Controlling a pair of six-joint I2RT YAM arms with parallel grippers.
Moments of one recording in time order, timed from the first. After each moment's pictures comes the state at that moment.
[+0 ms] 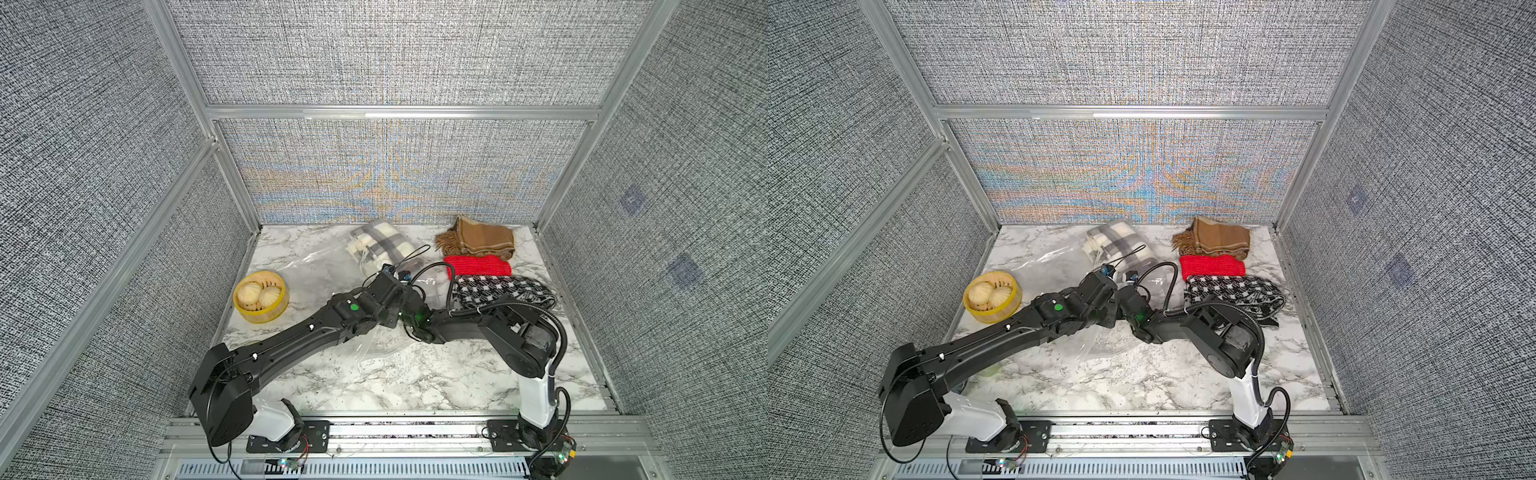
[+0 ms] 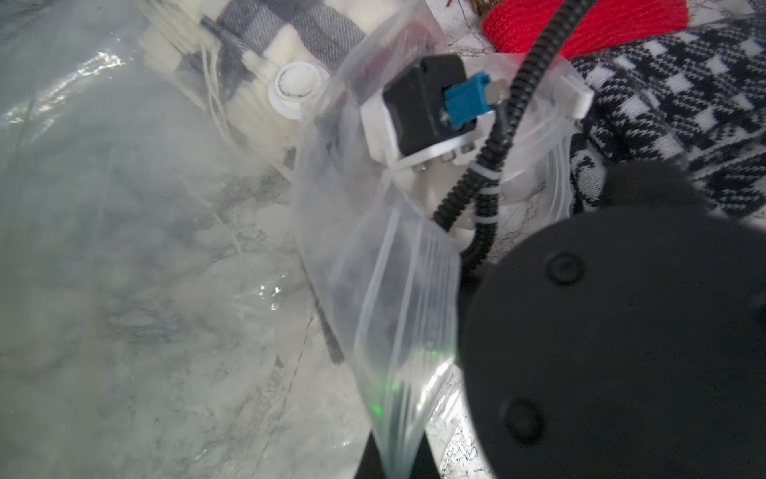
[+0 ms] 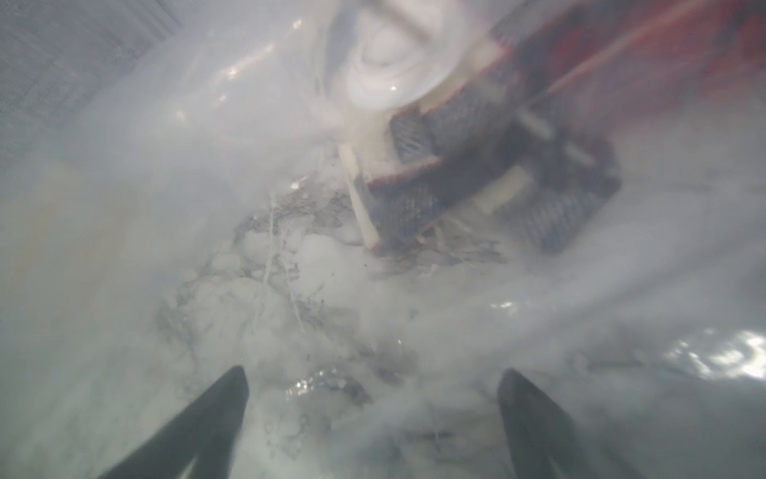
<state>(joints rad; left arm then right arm) -0.90 1.43 1.13 -0.62 -0.26 -0.45 0.83 2.03 1.06 0.41 0.24 0.65</state>
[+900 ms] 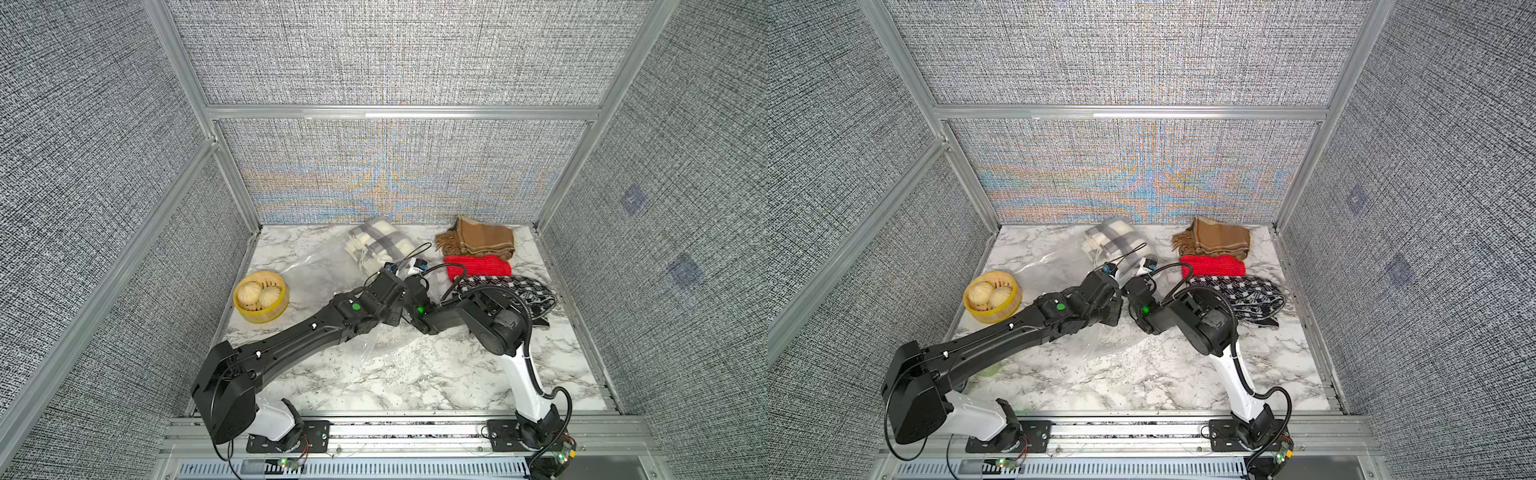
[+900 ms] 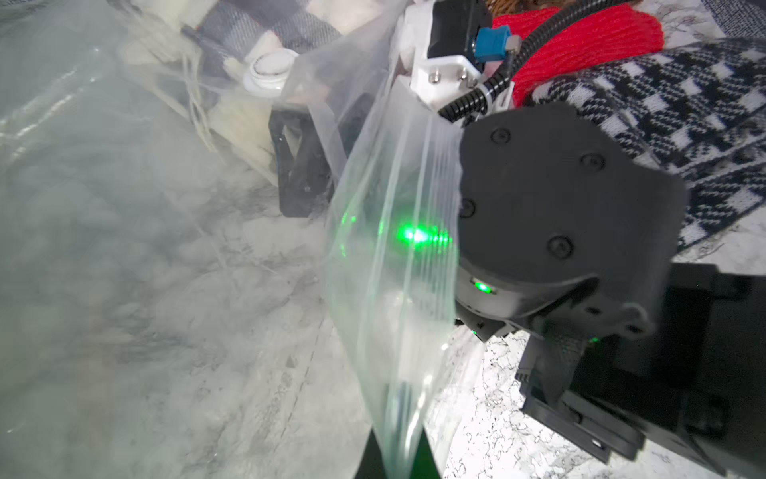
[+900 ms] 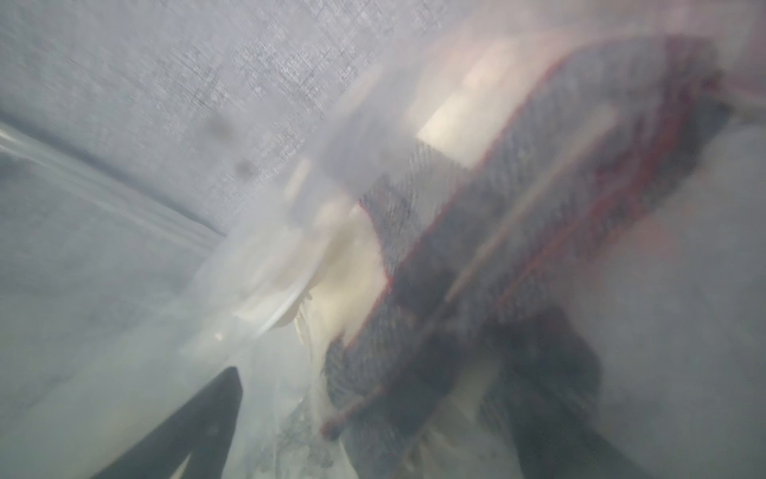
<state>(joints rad) -0.90 1.44 1.12 -0.57 -0.24 -0.45 0.72 2.27 1.17 0.82 0.32 0.93</state>
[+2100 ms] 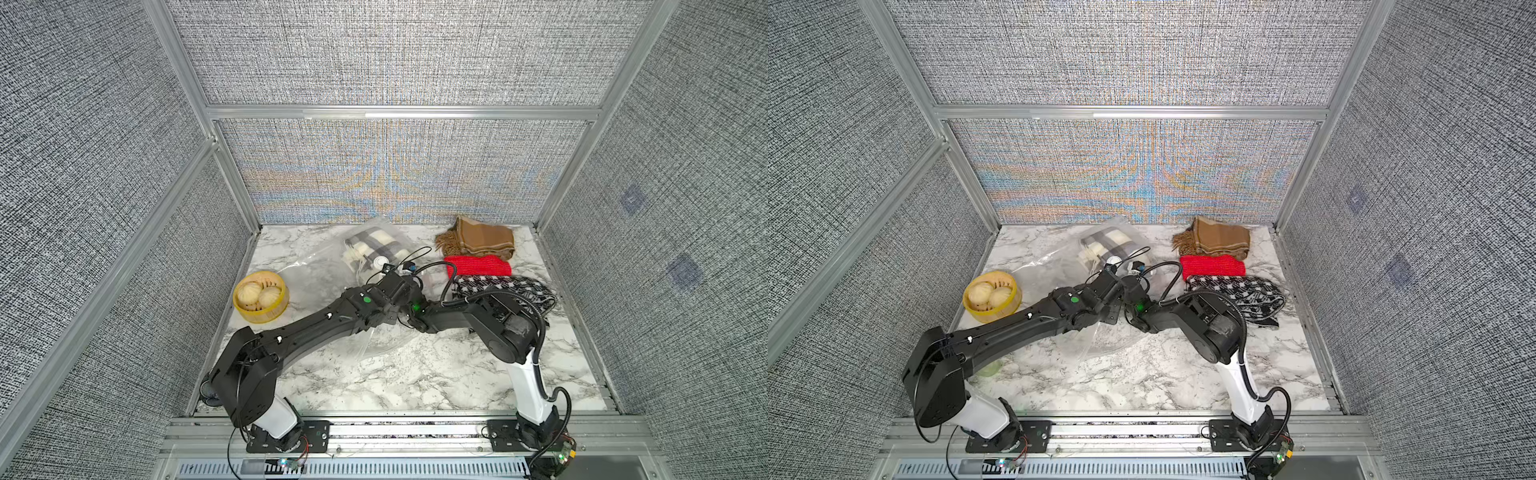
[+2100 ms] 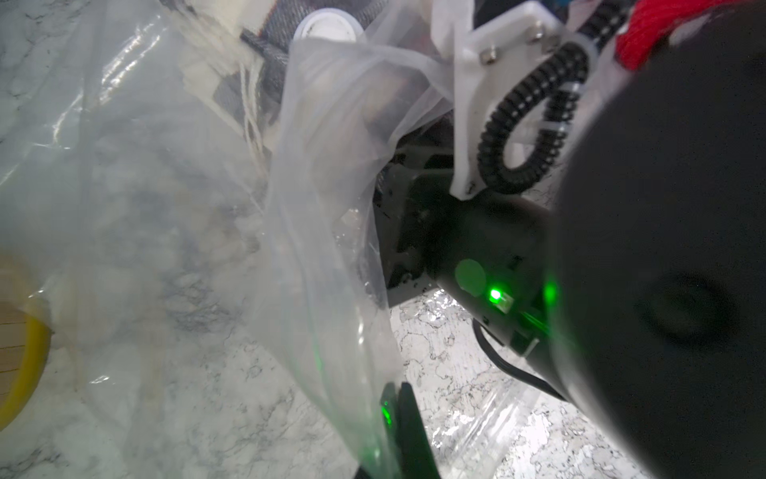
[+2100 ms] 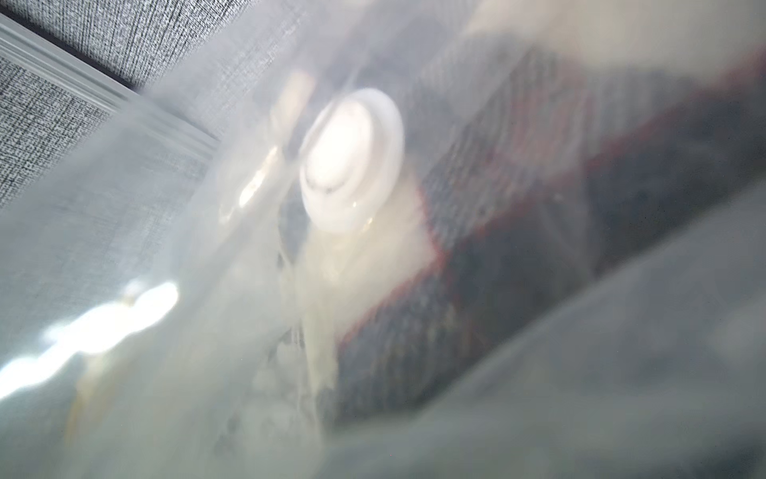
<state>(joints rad) -0.88 1.56 1.18 -0.67 -0.37 -0.47 0.78 2.13 1.13 0.56 0.17 0.89</state>
